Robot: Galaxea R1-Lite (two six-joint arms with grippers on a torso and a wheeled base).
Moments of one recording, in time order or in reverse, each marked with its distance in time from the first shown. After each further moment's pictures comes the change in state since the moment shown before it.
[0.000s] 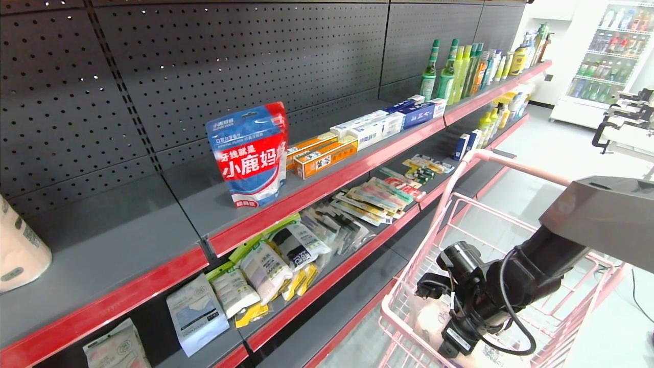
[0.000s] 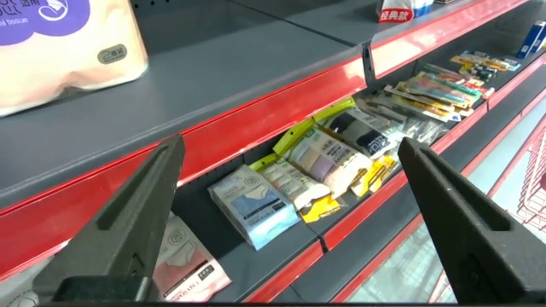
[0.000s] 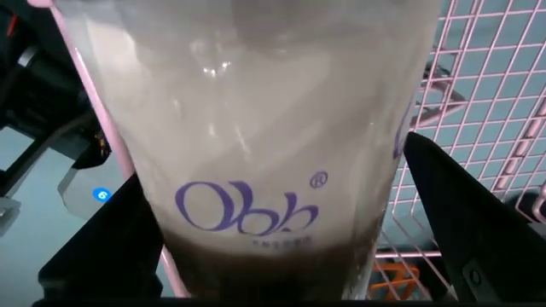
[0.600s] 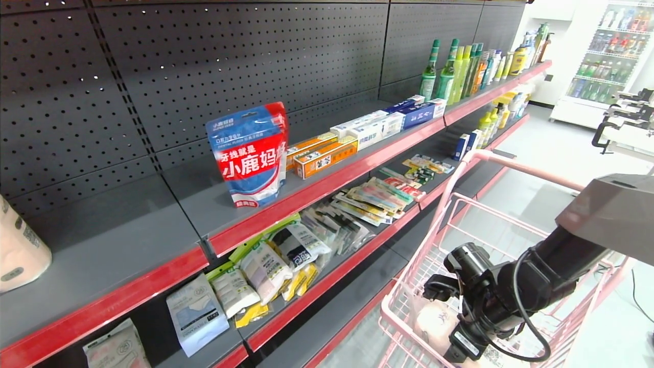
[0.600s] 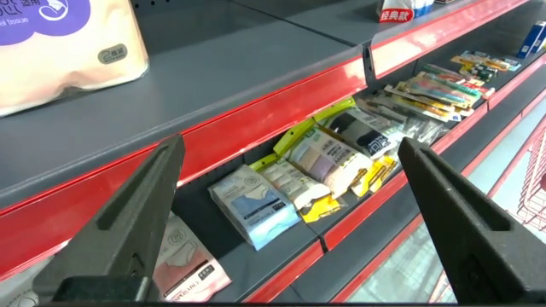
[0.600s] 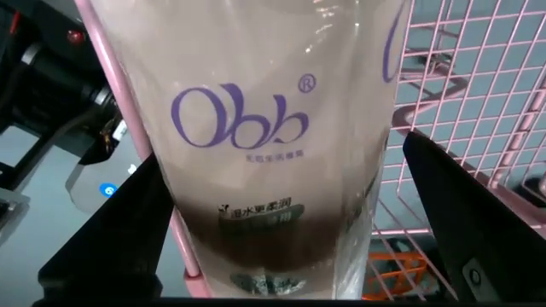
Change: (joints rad) left arm 0.000 0.000 0.000 0.000 0.000 0.000; right arm 0.001 -0.056 0.052 0.018 -0.009 0.025
